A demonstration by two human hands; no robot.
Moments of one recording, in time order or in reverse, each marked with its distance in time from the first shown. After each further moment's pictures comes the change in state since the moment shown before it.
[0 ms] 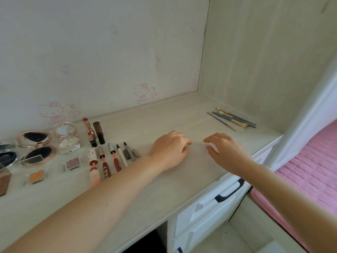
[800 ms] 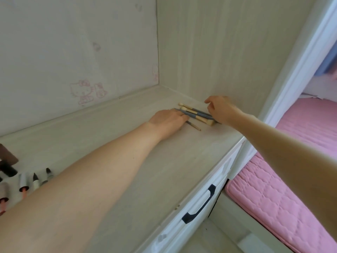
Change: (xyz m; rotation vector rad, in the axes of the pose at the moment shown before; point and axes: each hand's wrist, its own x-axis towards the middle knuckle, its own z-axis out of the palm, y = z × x) left_hand 0.184 0.036 0.057 0.203 -0.189 0.245; right_hand 0.107 0.174 -0.024 -0.019 -0.024 0.417
